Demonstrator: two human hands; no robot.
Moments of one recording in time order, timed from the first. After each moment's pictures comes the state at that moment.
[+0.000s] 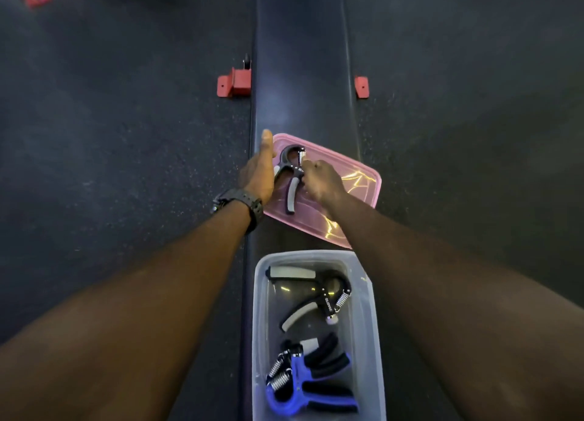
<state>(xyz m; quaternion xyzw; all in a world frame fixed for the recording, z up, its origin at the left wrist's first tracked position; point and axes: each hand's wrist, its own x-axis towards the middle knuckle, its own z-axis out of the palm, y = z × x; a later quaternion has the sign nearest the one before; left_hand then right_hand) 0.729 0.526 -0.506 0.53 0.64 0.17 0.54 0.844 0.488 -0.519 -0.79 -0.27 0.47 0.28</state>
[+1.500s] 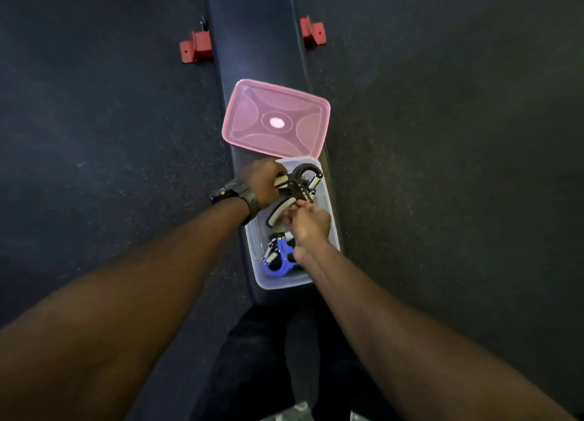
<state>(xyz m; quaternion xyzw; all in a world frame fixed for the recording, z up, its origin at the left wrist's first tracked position) 0.687 0.372 -0.435 0.86 0.39 -0.12 0.32 0.732 0.250 -0.438 -0.69 0.20 0.46 0.52</state>
